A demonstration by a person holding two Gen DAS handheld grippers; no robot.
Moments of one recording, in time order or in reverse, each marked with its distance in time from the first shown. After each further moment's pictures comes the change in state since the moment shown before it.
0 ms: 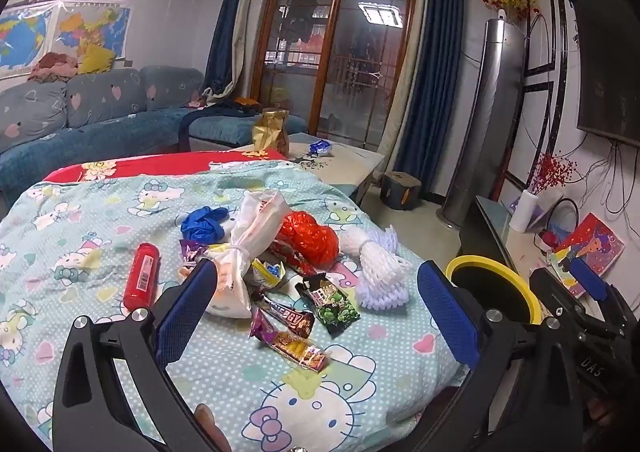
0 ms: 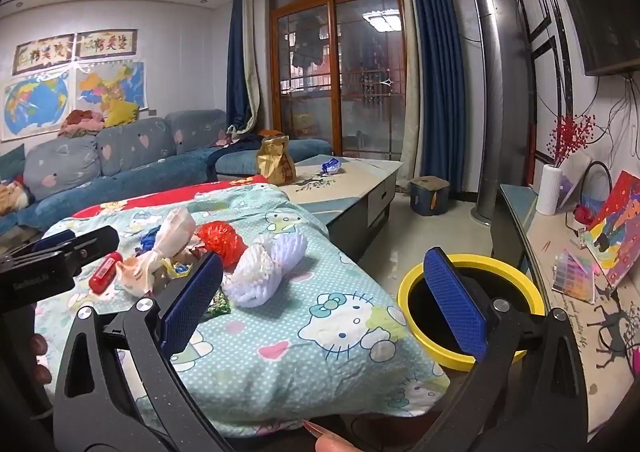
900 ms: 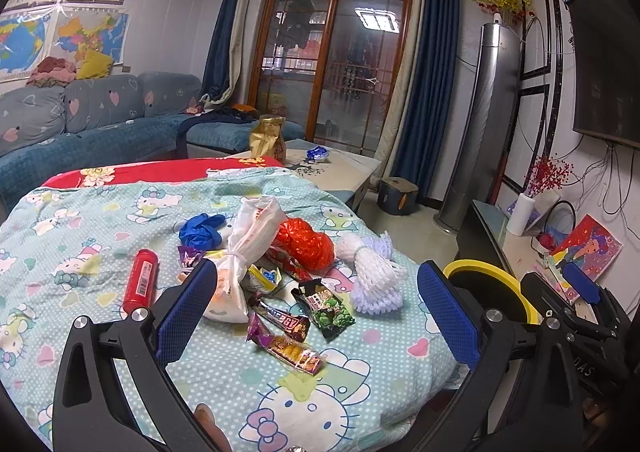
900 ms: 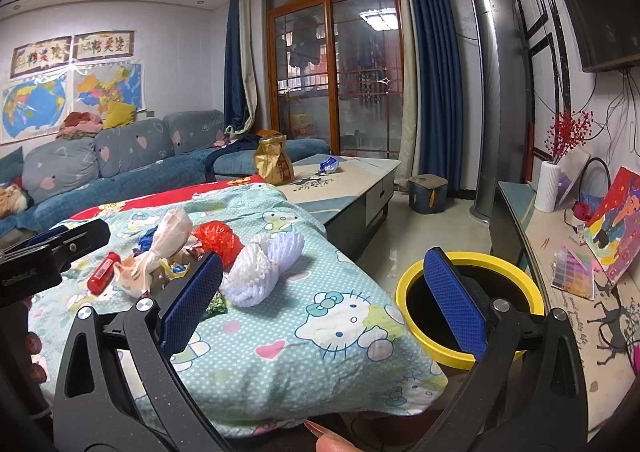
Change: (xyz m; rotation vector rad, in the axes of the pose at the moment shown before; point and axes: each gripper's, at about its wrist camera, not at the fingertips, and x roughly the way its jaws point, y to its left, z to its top) left arm -0.007 -0.004 0.005 0.013 -0.004 -0.008; right arm 0.000 -0.003 0.001 0.008 -0.013 -0.005
